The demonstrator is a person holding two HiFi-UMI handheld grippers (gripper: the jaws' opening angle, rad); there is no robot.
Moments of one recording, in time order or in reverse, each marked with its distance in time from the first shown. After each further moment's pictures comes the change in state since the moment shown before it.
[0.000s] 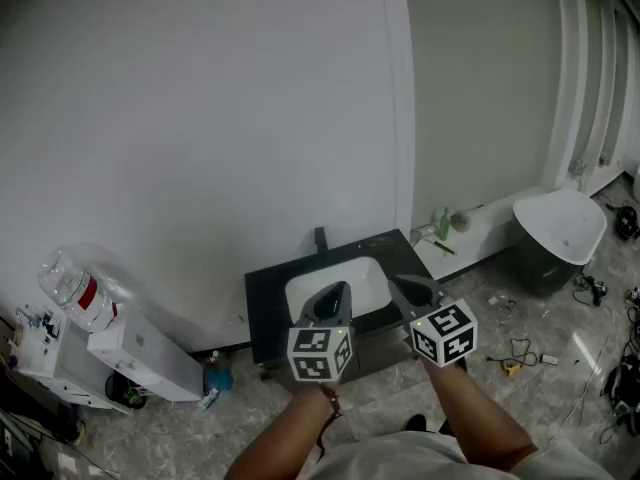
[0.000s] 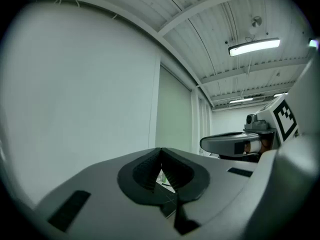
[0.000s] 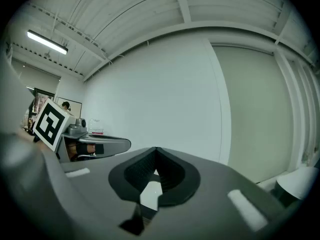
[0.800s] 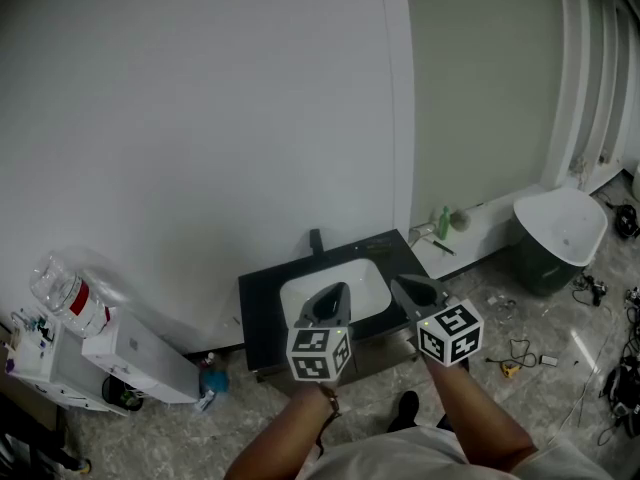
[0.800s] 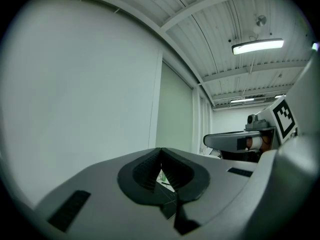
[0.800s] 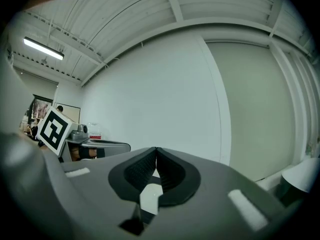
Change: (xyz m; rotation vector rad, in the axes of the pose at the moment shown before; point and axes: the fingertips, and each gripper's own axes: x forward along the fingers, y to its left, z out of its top) left arm 0.045 0.011 -0.017 -0.016 0.024 -0.007; right arm 0.021 -0.040 -0.012 0.051 -0.024 0.010
